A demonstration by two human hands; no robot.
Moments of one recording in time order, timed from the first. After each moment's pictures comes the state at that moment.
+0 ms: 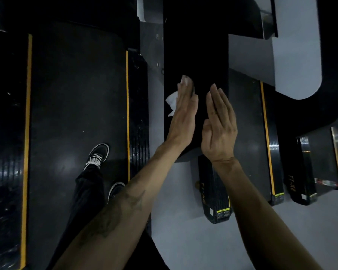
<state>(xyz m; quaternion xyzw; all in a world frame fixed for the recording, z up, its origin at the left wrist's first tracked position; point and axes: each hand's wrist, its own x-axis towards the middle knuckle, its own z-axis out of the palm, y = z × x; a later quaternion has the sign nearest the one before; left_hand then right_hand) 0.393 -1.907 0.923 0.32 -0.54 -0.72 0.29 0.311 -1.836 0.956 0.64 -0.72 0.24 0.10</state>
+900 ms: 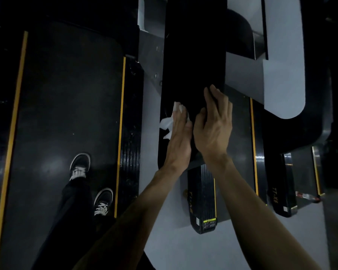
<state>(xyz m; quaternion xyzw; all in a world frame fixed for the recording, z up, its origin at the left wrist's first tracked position) 0.395 -1.884 0.921 0.33 -0.43 -0.78 0.32 0.313 -1.890 0.979 0.56 -0.79 0.20 0.13</state>
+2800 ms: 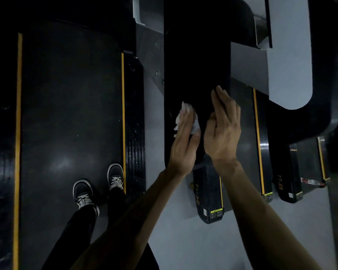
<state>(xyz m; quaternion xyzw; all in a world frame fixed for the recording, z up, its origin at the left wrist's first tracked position) 0.399 -1.885 0.899 0.29 -0.55 -0.68 0.39 0.310 -1.885 0.979 0.57 -0.78 0.22 0.11</state>
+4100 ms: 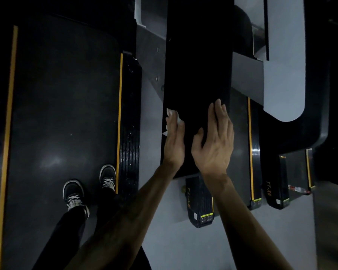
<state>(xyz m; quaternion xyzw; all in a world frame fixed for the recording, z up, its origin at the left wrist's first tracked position) 0.384 -1.916 0.875 0.39 -0.37 -0.78 0.32 0.333 -1.886 0.978 0.54 -0.83 0.11 0.12</state>
